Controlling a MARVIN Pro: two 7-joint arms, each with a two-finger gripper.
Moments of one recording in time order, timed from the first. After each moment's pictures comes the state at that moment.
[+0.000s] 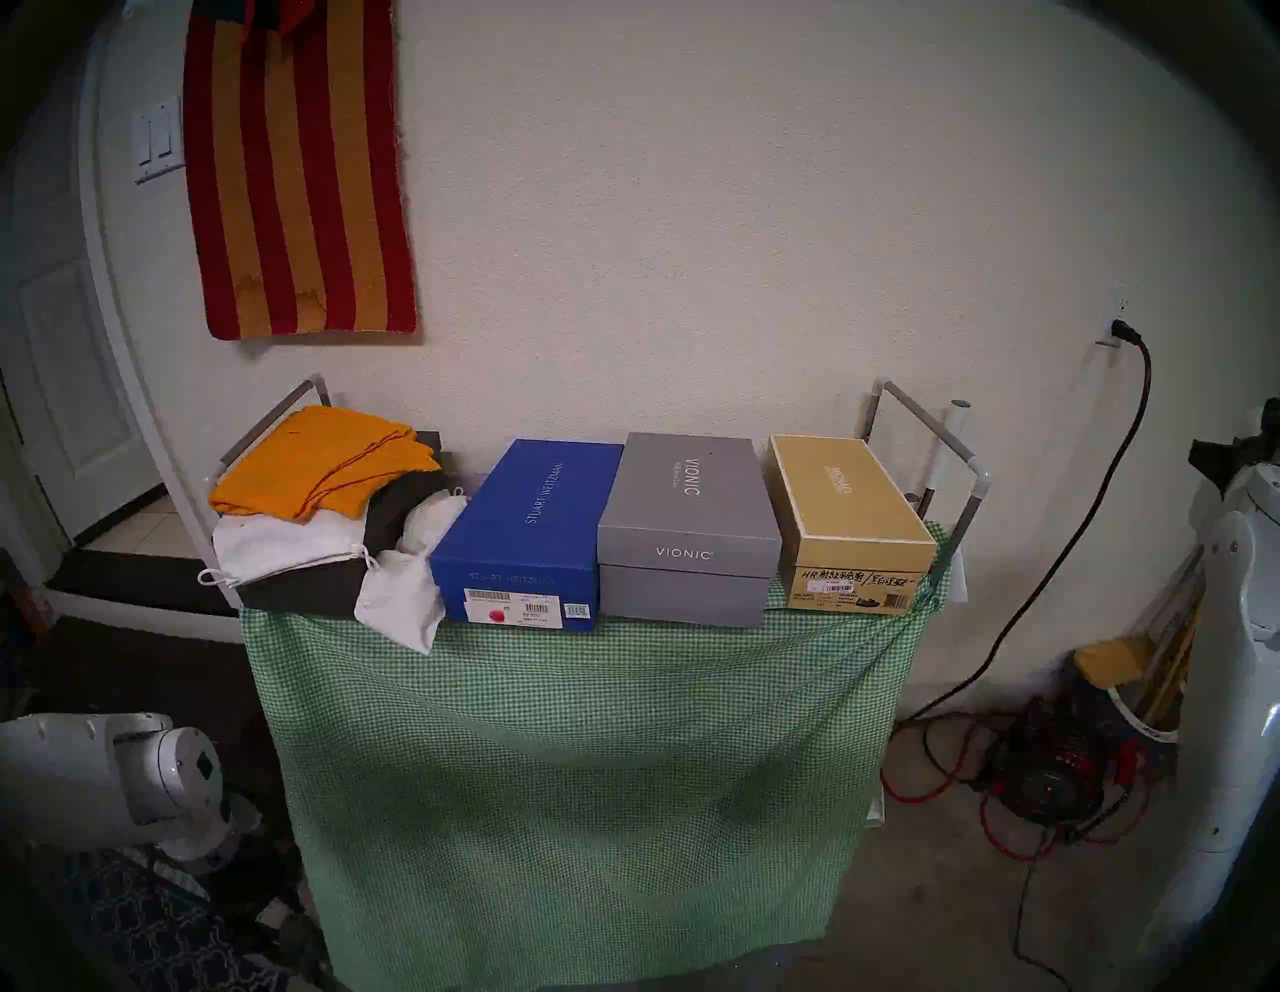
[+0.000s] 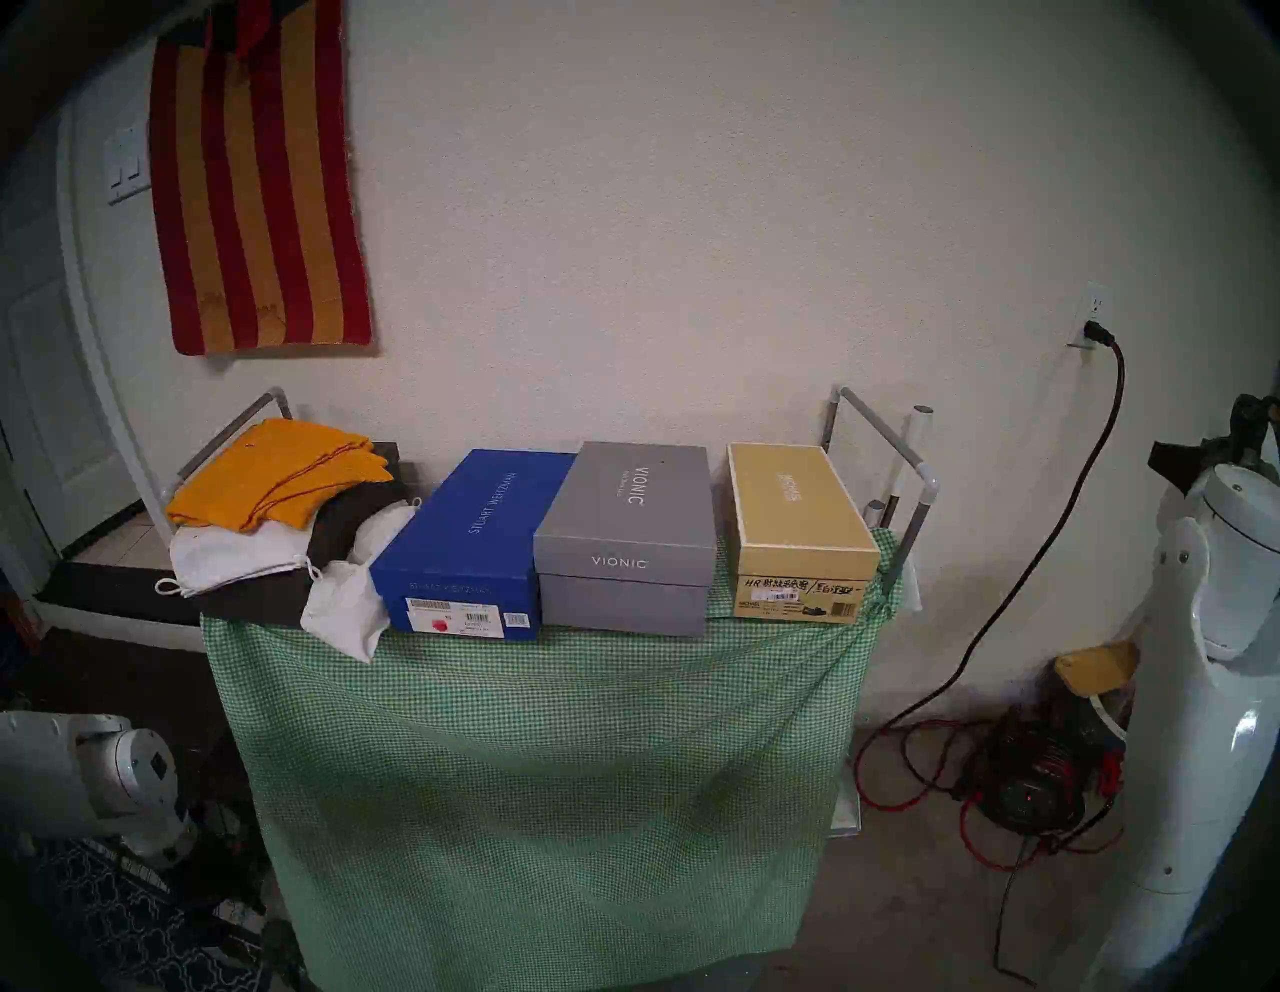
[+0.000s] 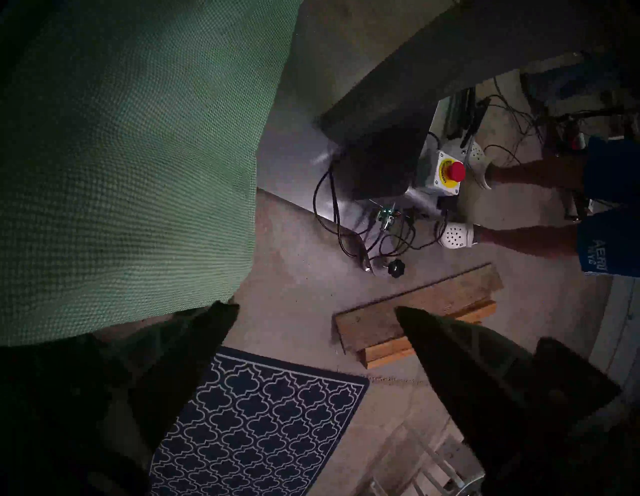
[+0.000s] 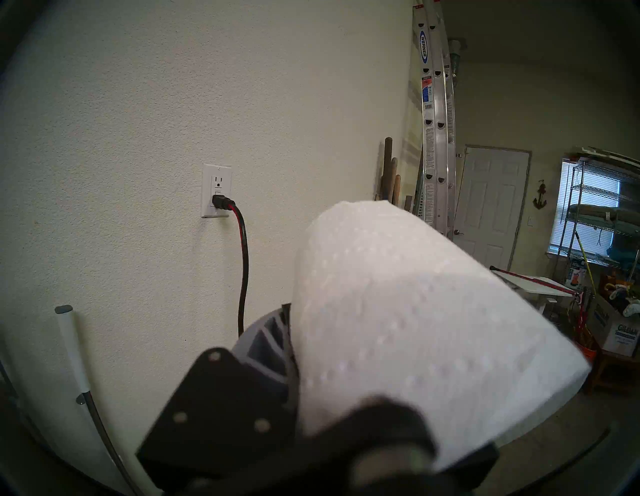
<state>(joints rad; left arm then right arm) 1.68 -0.11 -0.82 -1.63 -0.34 0.37 -0.93 -1.53 -1.07 2.18 -2.24 0.48 0.96 -0.64</state>
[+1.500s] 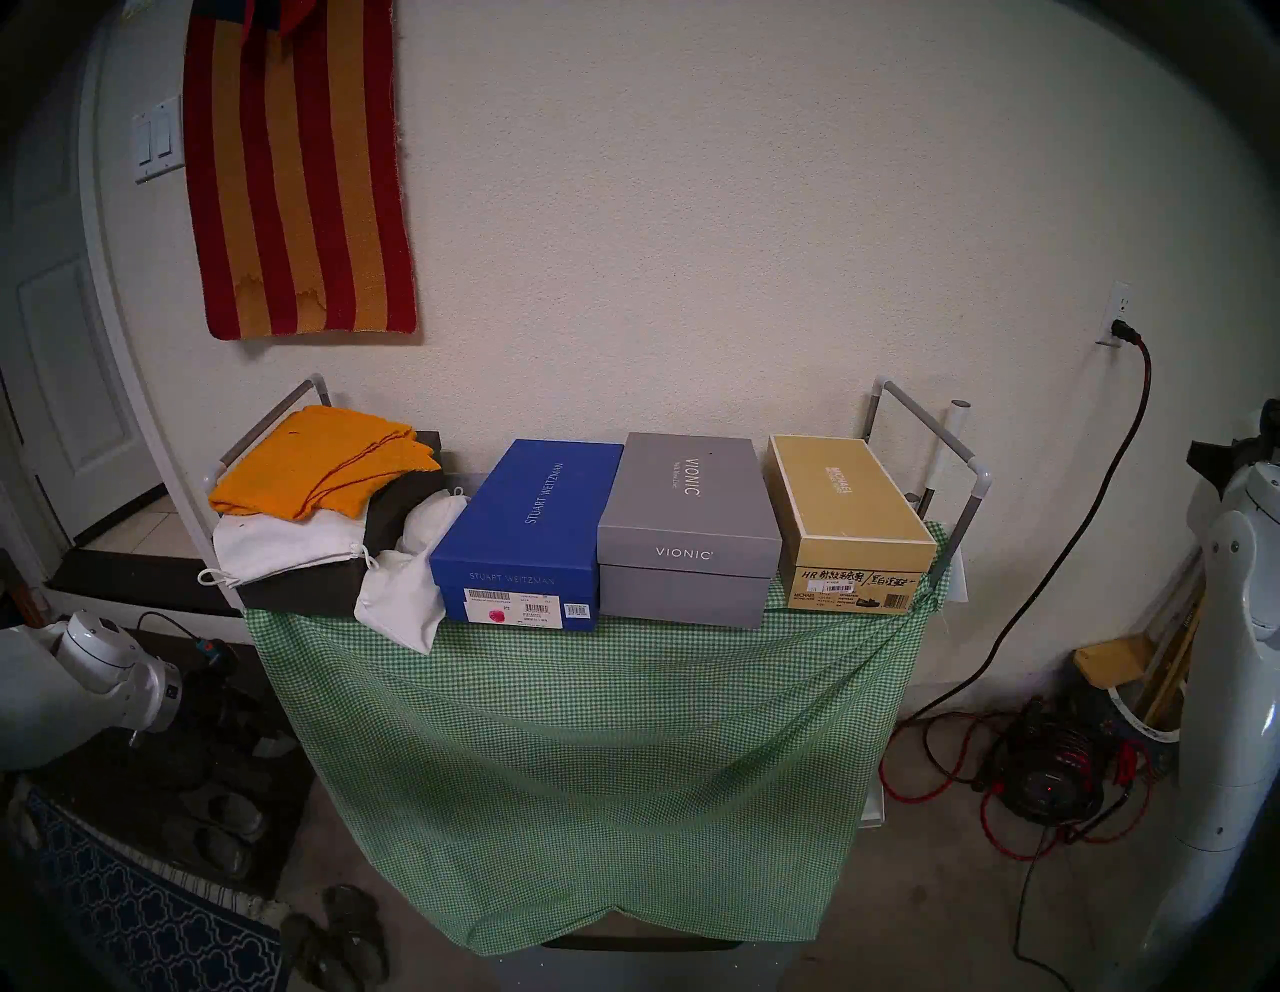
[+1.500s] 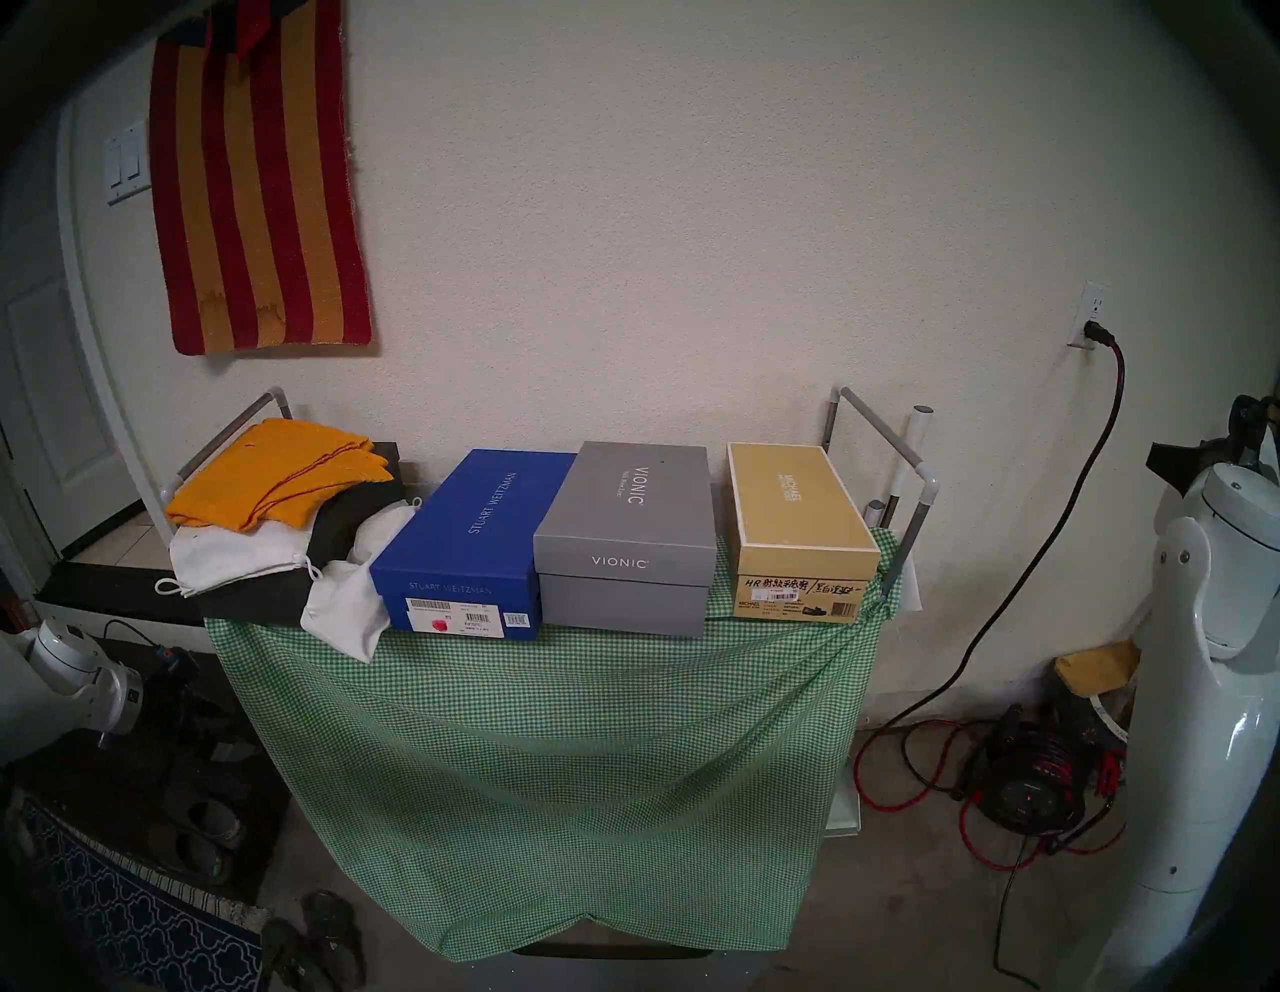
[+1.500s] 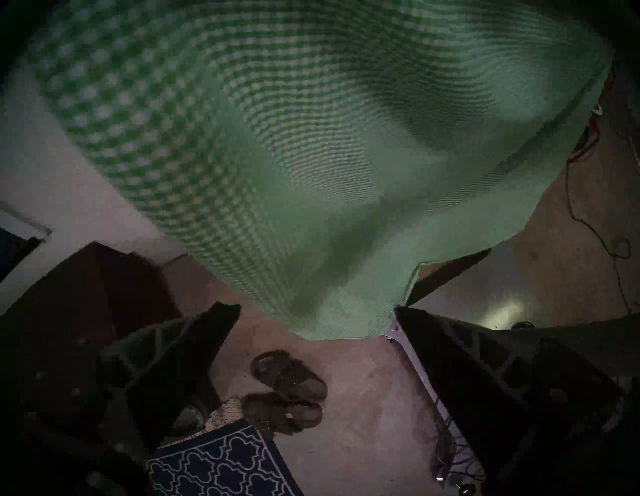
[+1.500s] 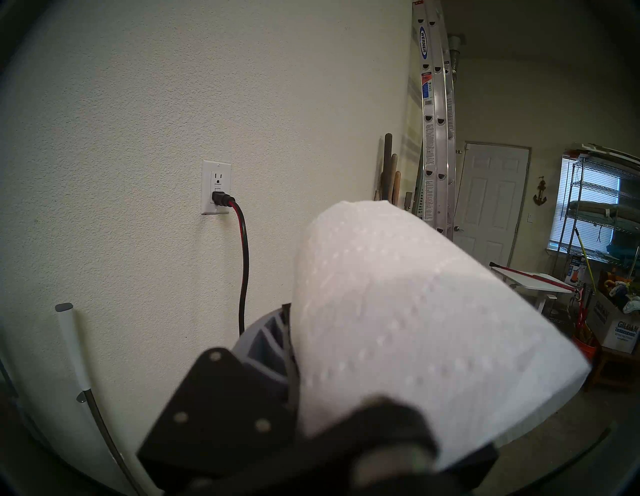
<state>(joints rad) 1.67 -0.10 -1.08 -1.35 -1.01 0.29 -0.52 -1.54 -1.06 2.17 -2.24 0.53 0.96 -0.68</state>
